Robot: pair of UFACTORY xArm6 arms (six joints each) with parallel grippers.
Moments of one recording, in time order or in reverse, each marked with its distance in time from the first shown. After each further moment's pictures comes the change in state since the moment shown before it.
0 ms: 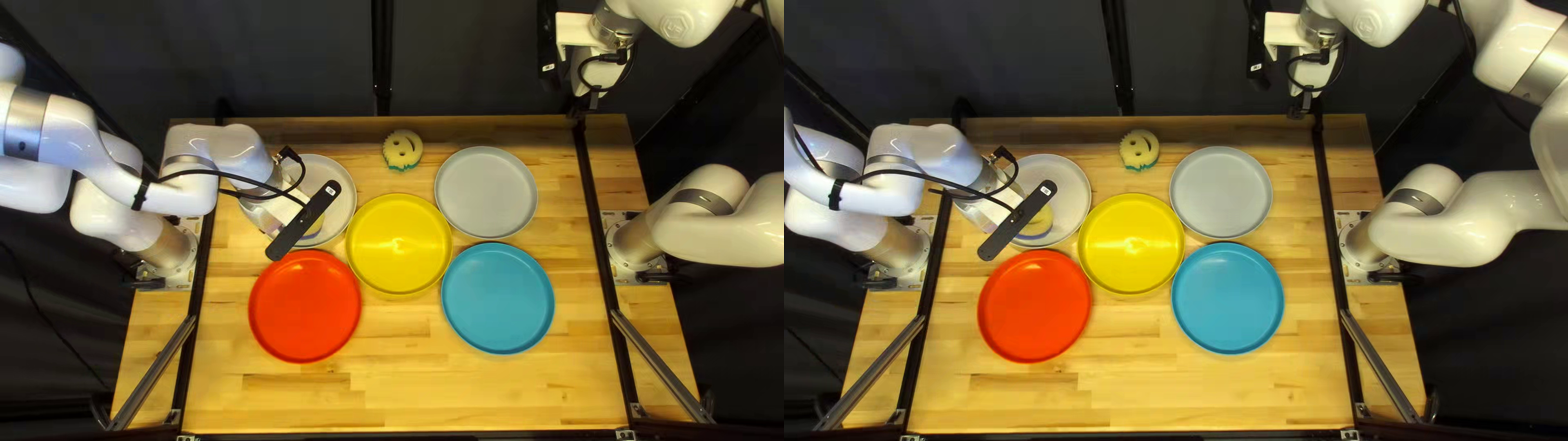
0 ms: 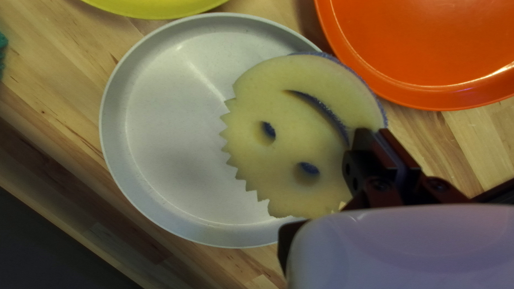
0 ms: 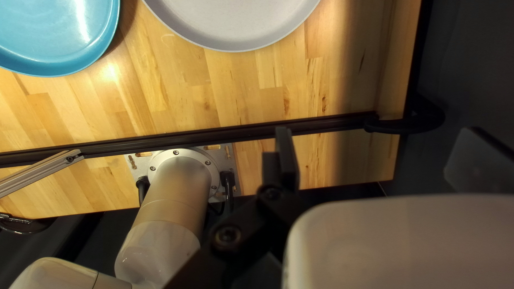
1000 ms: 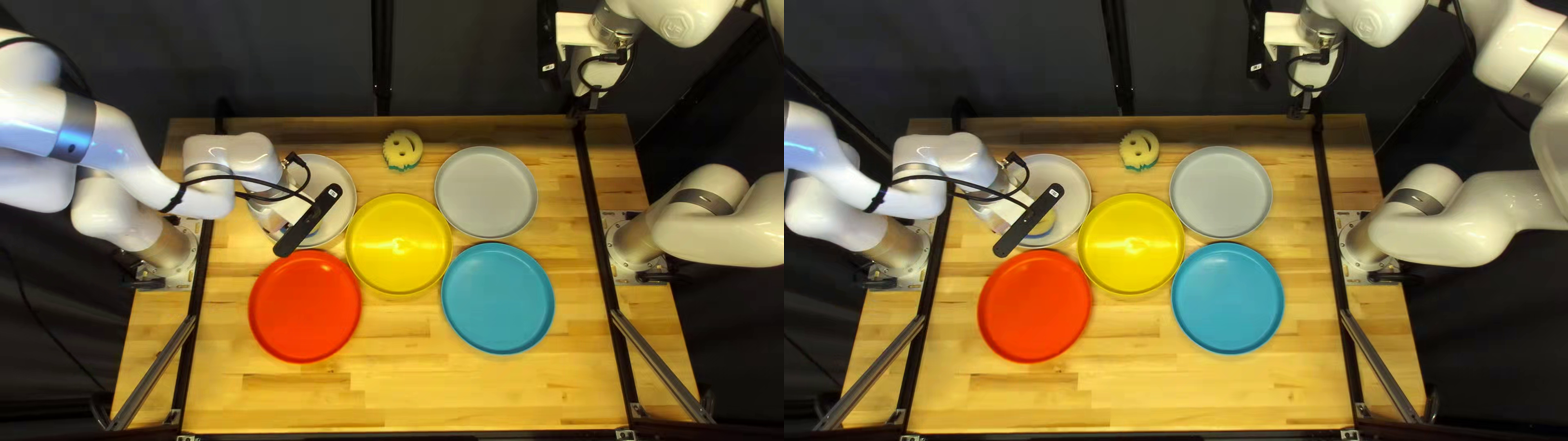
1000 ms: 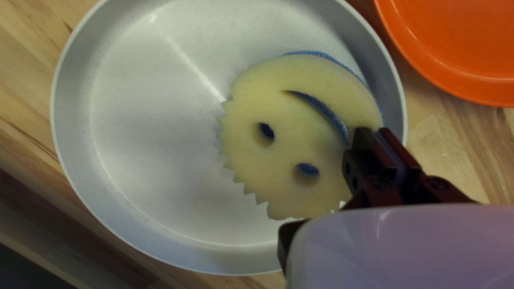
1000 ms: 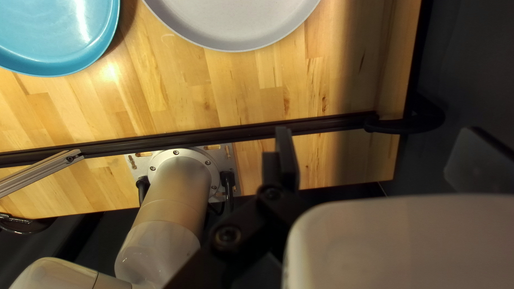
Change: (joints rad) left arm 0.125 0.313 -0.032 -0.025 -0.237 0.160; right arm 0.000 0.000 0.000 0.000 0.000 0.000
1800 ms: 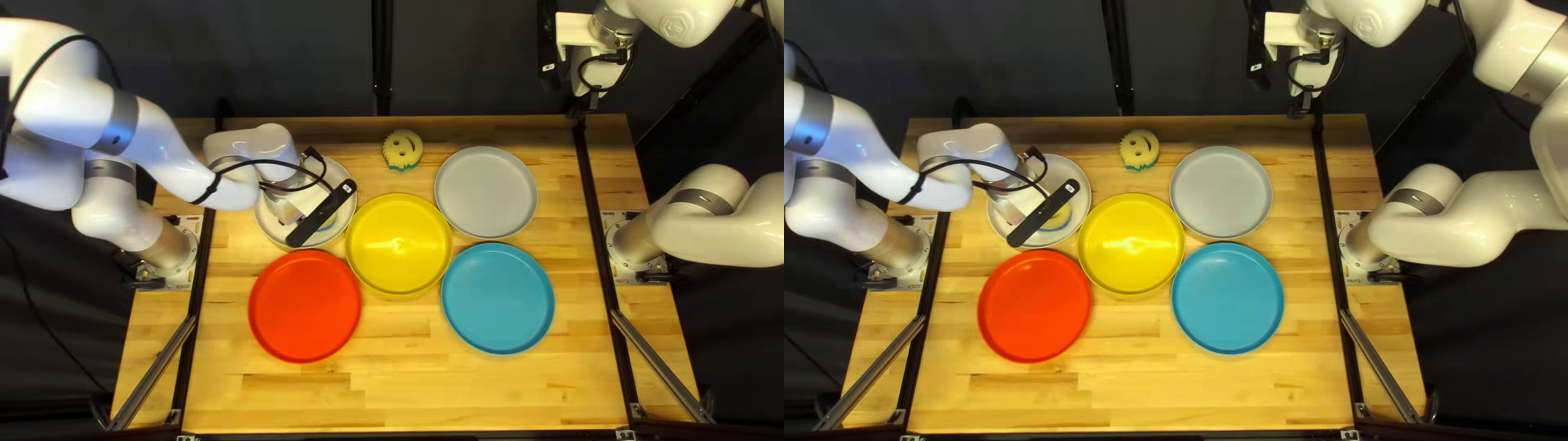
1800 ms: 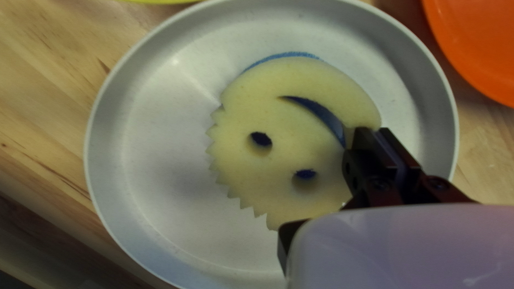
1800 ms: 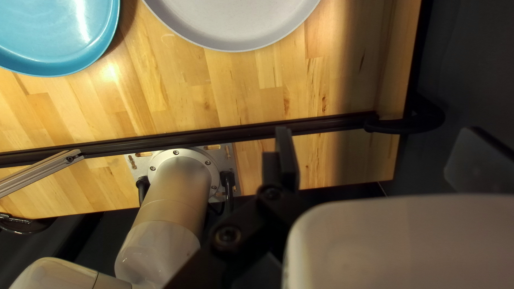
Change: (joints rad) left arm 0.047 -0.123 0.122 -0.068 0.011 0.104; right arm 0.000 0.000 0.000 0.000 0.000 0.000
